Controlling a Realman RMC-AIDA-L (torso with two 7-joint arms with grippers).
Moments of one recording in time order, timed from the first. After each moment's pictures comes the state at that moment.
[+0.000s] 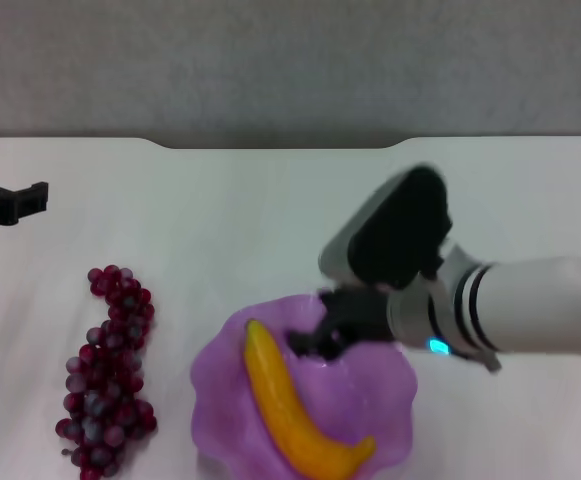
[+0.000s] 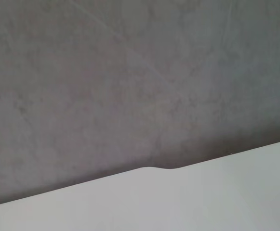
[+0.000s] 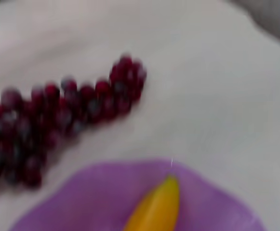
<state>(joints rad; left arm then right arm) -0.20 -2.03 -1.83 -1.44 2.40 -0.75 0.61 0.54 2.00 -2.07 -1.26 0.66 0.73 -0.31</state>
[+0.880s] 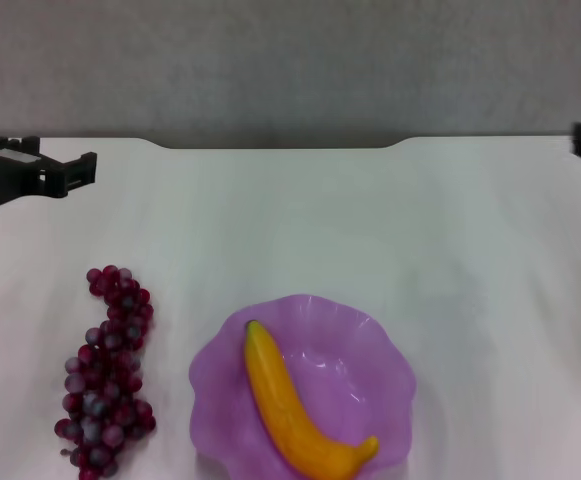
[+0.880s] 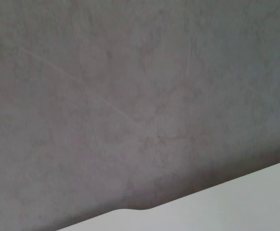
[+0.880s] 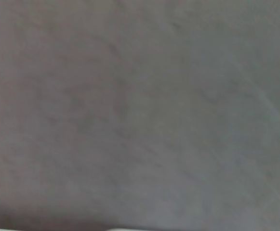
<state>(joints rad) -0.24 -2.03 -1.74 -1.42 2.38 -0.65 0.62 0.18 2.01 -1.53 -1.35 0.63 0.34 -0.35</state>
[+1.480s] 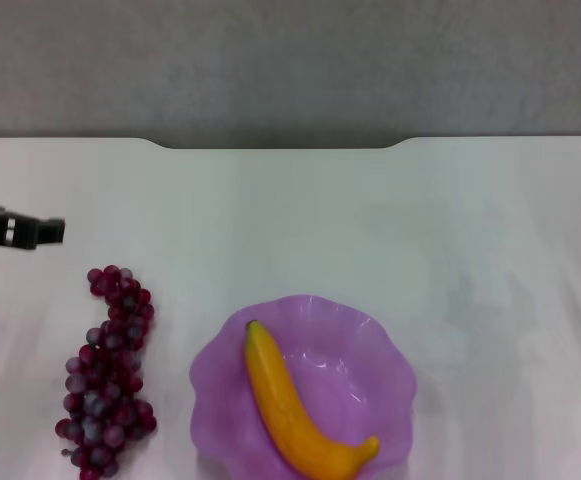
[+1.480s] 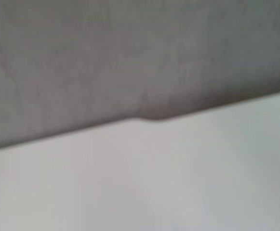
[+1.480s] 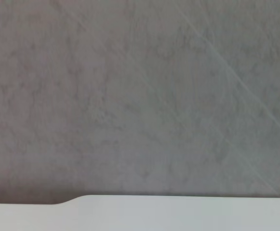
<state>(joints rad) -0.25 -2.03 -1.77 -1.61 2.69 -1.05 0.26 0.17 2.01 -1.47 -1.30 0.63 0.38 -0.35</state>
